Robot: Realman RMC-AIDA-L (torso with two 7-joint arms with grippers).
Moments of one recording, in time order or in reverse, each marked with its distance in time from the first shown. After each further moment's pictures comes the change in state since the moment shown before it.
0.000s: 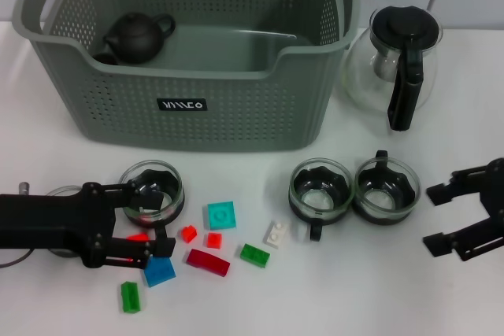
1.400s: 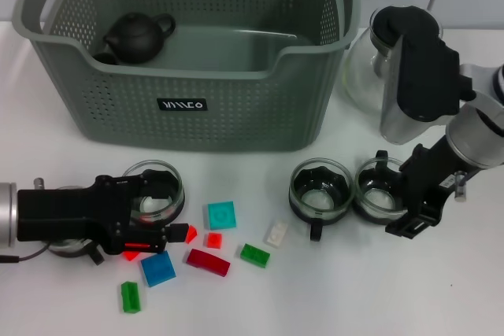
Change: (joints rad) left arm -0.007 -0.037 -0.001 0.010 -0.003 -0.113 0.003; right arm 0.199 0.042 -0.663 0.041 -0.317 0.395 0.262
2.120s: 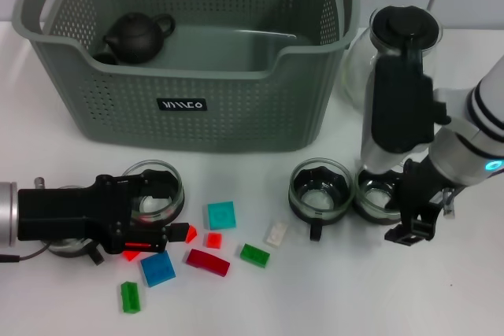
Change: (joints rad) left arm -0.001 -0.001 0.000 0.000 0.000 -0.001 0.000; right arm -0.003 0.000 -0.149 0.024 -0.001 0.056 0.047
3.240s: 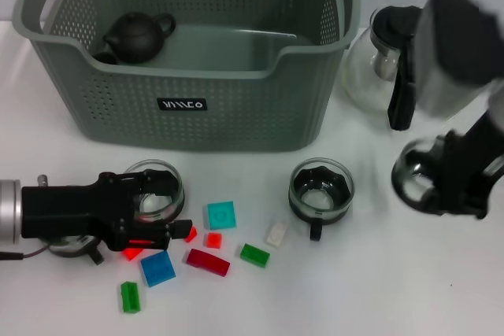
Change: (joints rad) left arm -0.003 -0.006 0.000 -0.003 -0.003 -0.004 0.000; right arm 0.029 -0.017 0.208 -0.254 -0.012 -0.375 -0.021
